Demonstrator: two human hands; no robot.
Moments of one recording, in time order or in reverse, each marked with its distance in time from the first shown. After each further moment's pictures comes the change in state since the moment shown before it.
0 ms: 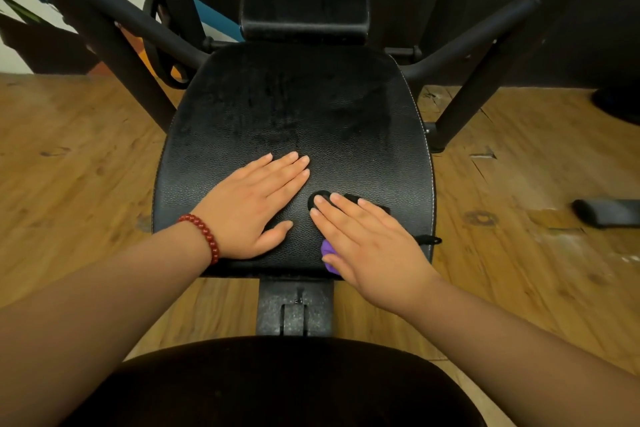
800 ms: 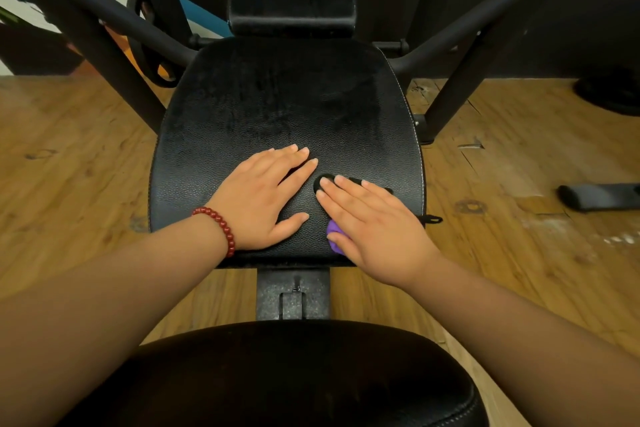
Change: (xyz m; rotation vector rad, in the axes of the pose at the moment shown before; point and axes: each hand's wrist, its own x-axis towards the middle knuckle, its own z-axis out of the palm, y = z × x) left_hand 0.011 0.016 0.001 -0.029 0.008 -0.063; right_hand -0.002 0.011 -0.005 0.007 0.003 0.046
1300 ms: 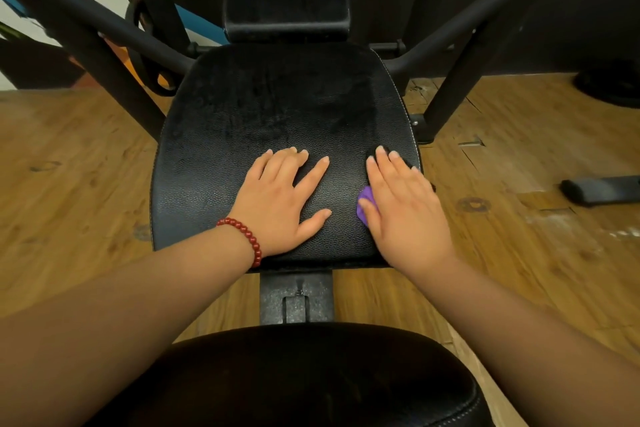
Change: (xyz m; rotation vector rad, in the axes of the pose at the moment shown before) left_hand 0.012 0.027 0.004 0.058 0.058 -0.158; right_hand -0.002 0.010 -0.010 0.037 0.028 0.464
